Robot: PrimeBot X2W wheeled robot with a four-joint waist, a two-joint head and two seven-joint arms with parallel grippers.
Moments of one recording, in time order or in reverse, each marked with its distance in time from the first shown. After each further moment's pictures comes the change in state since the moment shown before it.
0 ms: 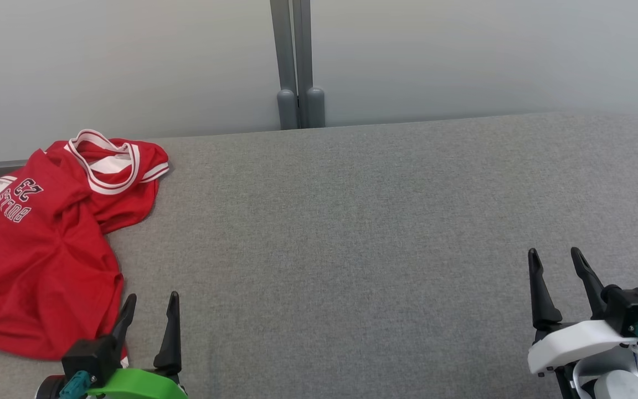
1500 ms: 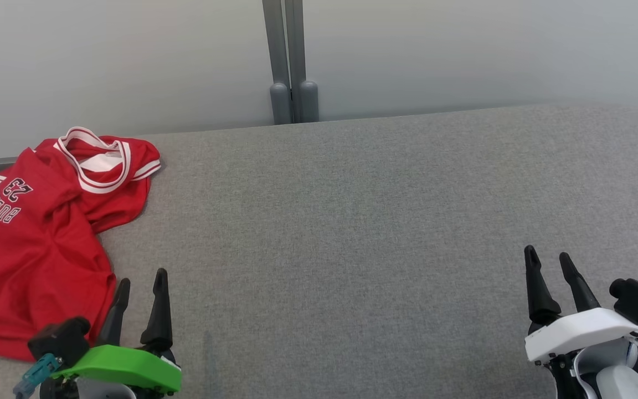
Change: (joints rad) left arm -0.029 -0.012 0.017 -0.063 -0.296 0.002 0.099; right arm -0.020 0.001 0.031 0.007 0.324 0.000 0.100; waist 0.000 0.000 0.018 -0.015
